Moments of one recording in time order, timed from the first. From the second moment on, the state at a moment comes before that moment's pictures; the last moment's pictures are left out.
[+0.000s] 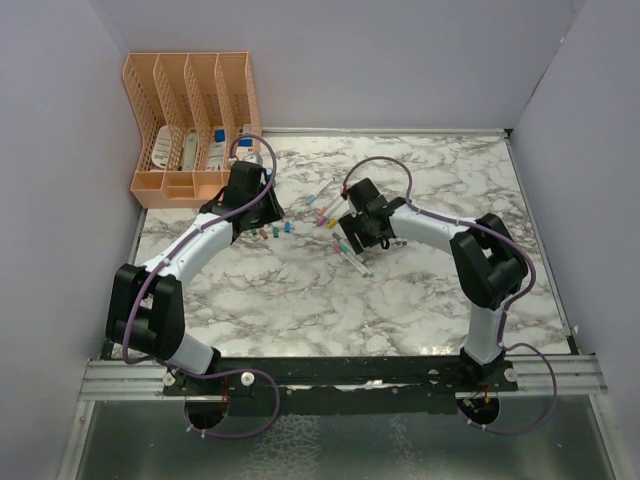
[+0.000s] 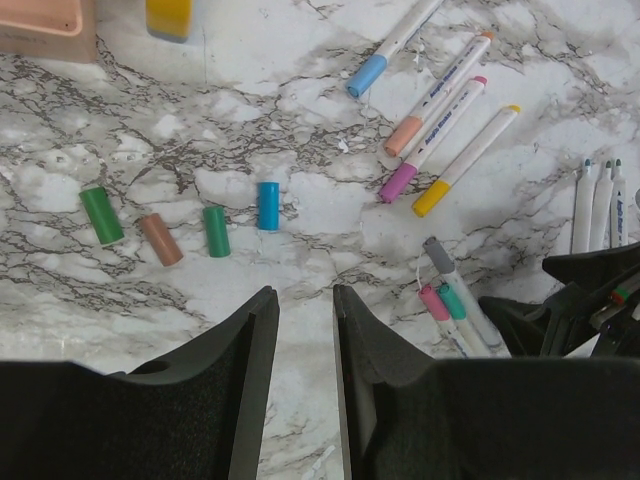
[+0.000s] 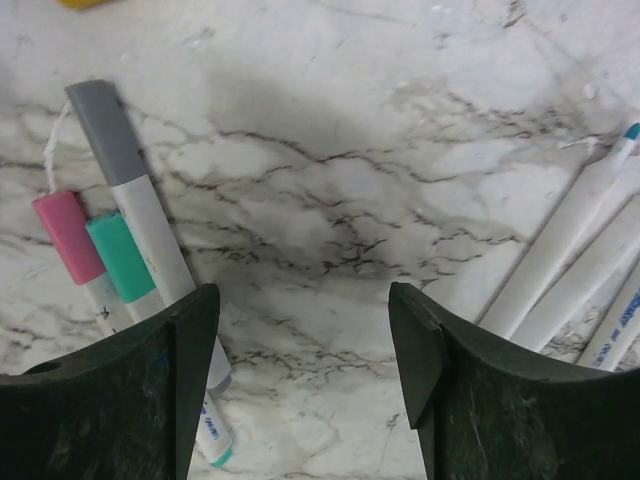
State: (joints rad) left arm -0.33 1.49 1.06 -0.30 0.03 -0.57; right arm 0.61 1.92 1.29 -0.44 0.19 0.03
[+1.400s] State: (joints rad) left arm -0.33 1.42 1.01 -0.25 0.10 -0.57; right arm 0.73 1.81 1.23 -0.39 0.03 0.17
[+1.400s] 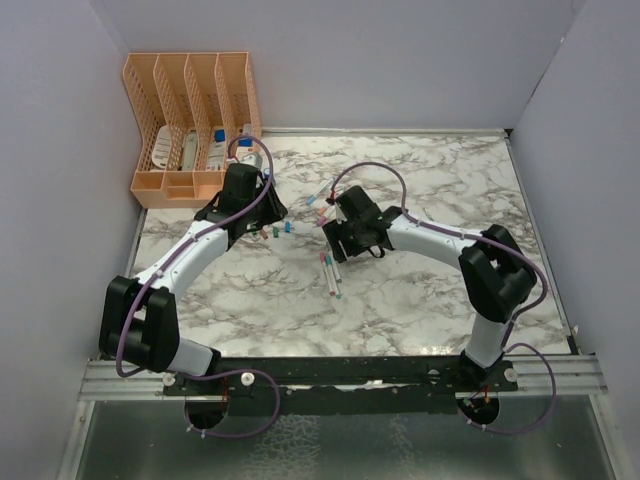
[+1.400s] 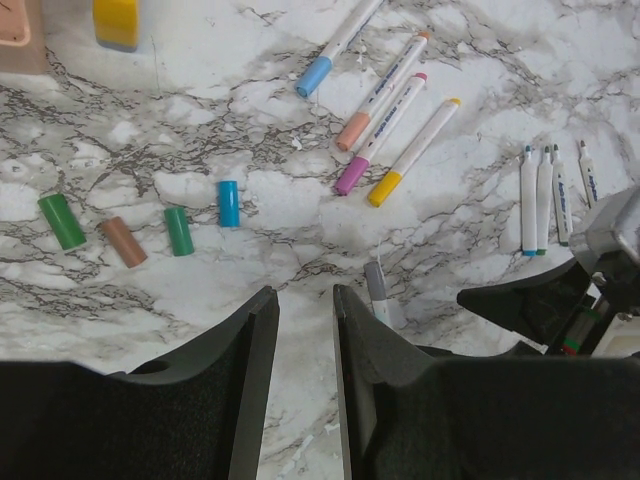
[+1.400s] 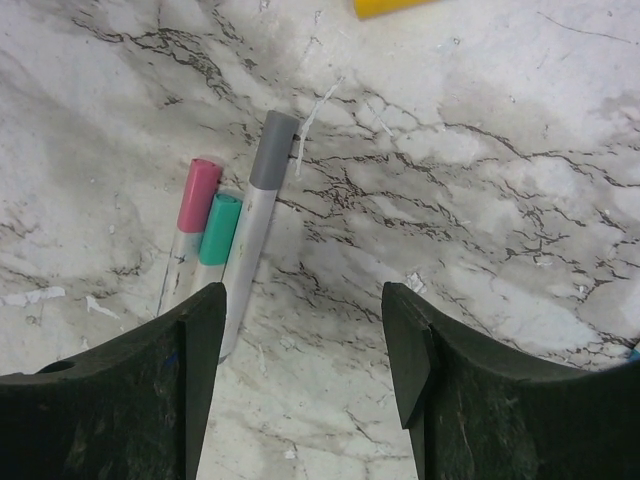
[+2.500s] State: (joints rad) left arm -0.33 1.42 1.00 -0.24 0.12 -0.58; right arm 0.75 1.90 1.23 -0.36 0.02 0.17
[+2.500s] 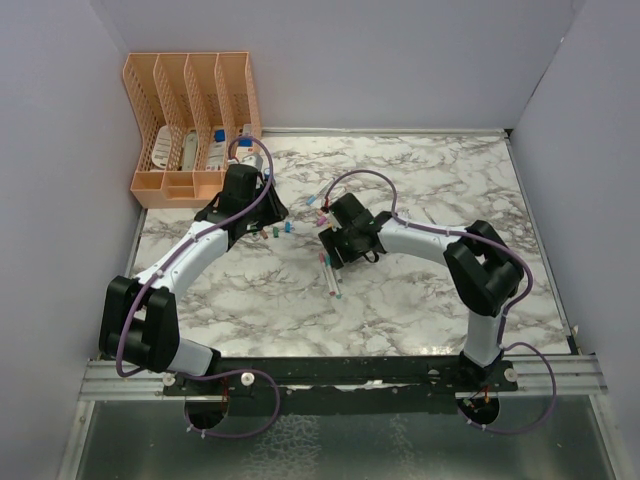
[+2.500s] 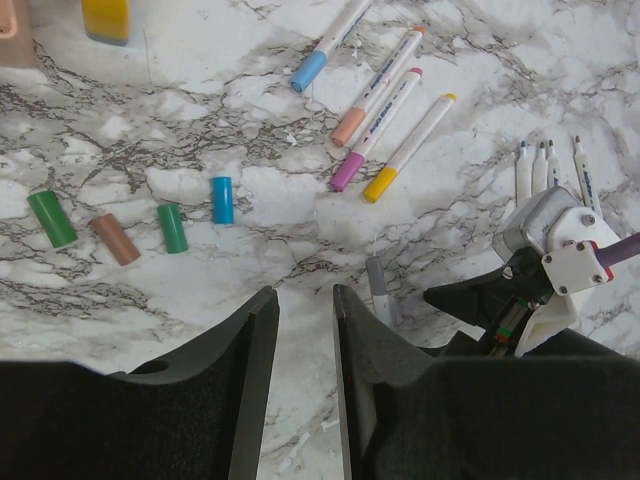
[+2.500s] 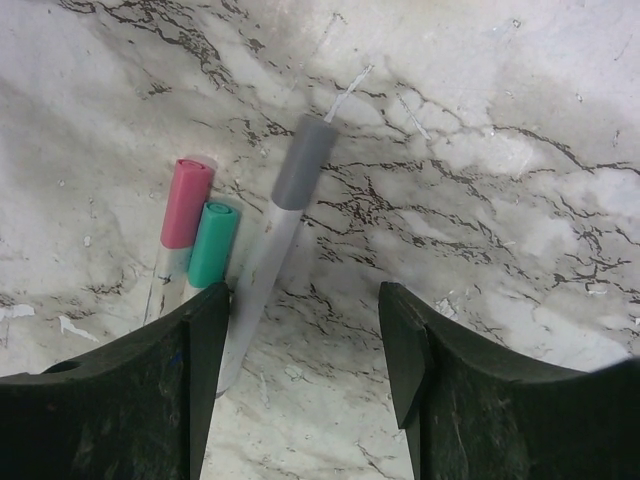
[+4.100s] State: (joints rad) left arm -0.52 1.57 0.86 0.21 0.33 -0.94; right arm 0.75 1.64 1.10 -0.20 -0.07 0.19
